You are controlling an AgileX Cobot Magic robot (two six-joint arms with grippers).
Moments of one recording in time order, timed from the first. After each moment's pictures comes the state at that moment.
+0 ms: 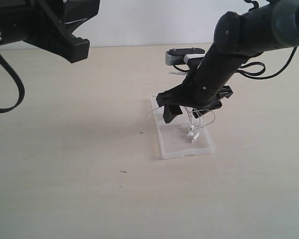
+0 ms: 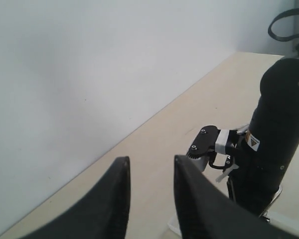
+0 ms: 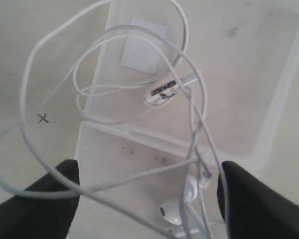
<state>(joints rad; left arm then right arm) -0.51 1.18 -0.80 0.51 -0.11 -0.29 0.42 2.01 -1.27 0.32 0.69 -0.13</state>
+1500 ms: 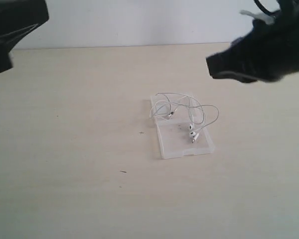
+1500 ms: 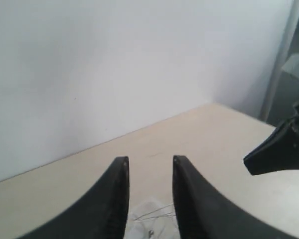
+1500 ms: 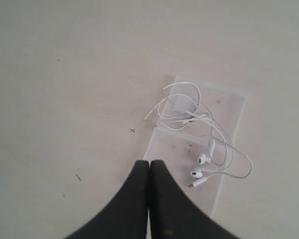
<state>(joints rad) -0.51 0.84 -0.56 0.51 -0.15 -0.60 0.42 1.20 -0.82 0.48 0.53 -0.33</state>
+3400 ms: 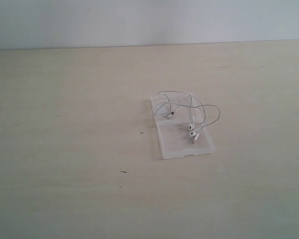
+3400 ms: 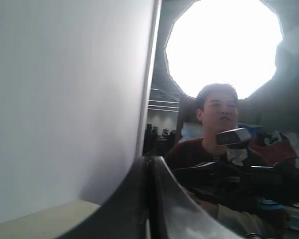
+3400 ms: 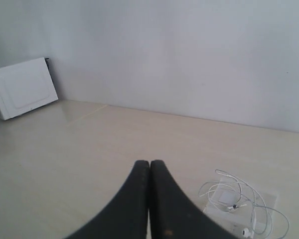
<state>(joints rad) -0.51 0.01 -0.04 0.86 -0.53 -1.14 0.42 0.19 -0.25 1.04 0.39 -0.80</state>
